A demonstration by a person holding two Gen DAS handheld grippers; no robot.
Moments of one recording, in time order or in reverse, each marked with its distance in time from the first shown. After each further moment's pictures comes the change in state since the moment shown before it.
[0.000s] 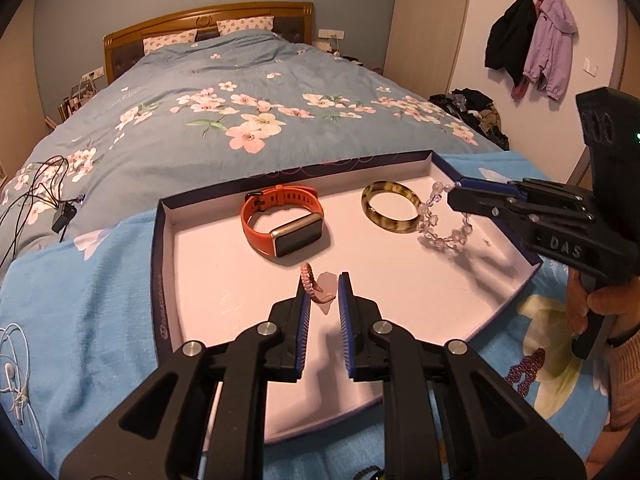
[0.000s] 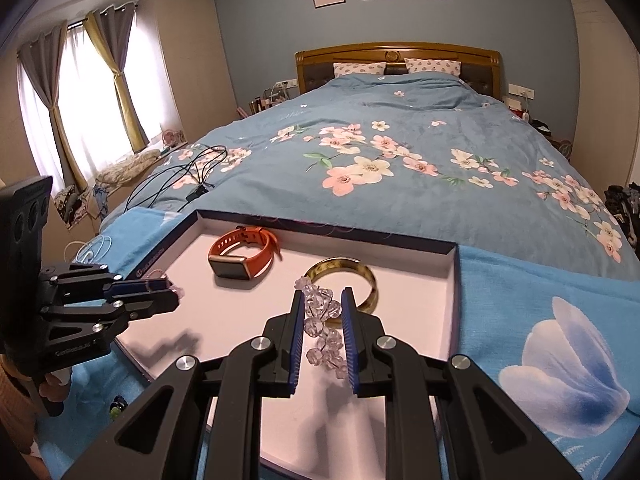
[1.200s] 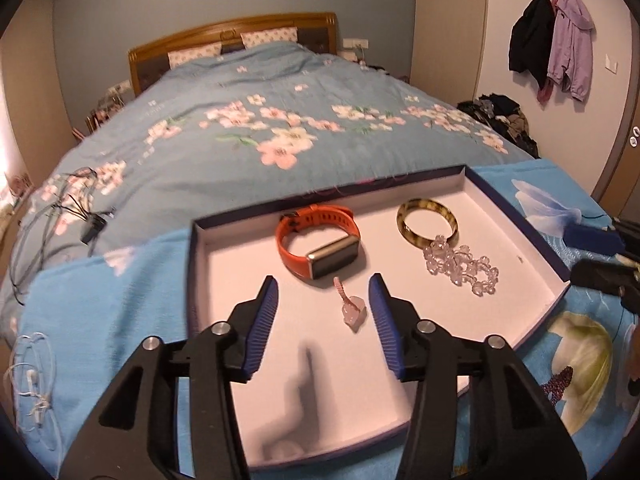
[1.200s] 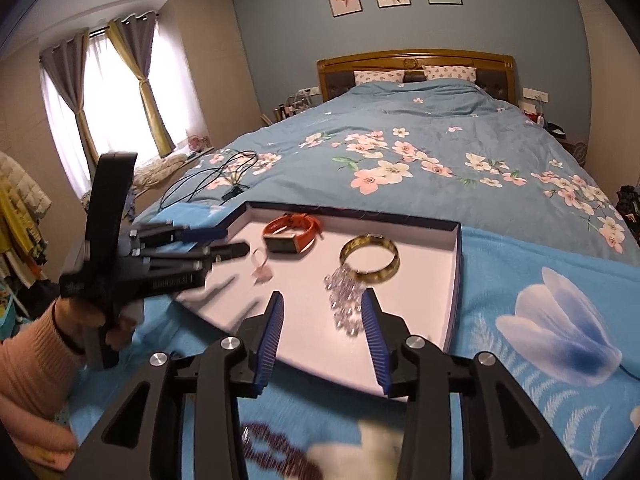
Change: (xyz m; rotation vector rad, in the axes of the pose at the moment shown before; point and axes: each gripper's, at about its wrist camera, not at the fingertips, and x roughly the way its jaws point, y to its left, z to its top) left arm -0.006 -0.001 0.014 0.015 -0.061 0.138; right arm -0.071 0.008 -0.031 -0.011 -0.028 0.090
